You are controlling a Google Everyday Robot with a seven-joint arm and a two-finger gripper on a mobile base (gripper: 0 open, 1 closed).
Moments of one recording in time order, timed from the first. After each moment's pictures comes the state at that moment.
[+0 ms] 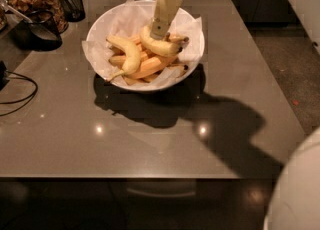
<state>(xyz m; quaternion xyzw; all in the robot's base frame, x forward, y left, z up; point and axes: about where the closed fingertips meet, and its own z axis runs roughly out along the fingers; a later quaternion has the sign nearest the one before) 0.599 -0.022 1.011 -0.62 0.76 0.03 0.19</state>
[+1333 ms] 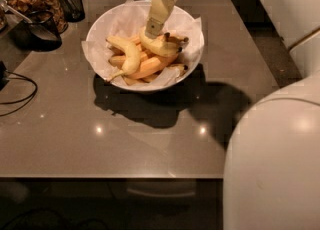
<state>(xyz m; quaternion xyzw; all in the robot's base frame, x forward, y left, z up) 0.633 -0.014 0.989 -0.58 0.79 0.06 0.17</state>
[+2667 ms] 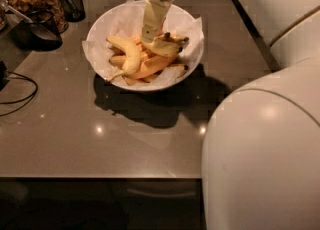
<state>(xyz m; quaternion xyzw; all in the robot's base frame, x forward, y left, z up) 0.645 -0.003 0.969 -0.59 0.80 0.05 0.15</state>
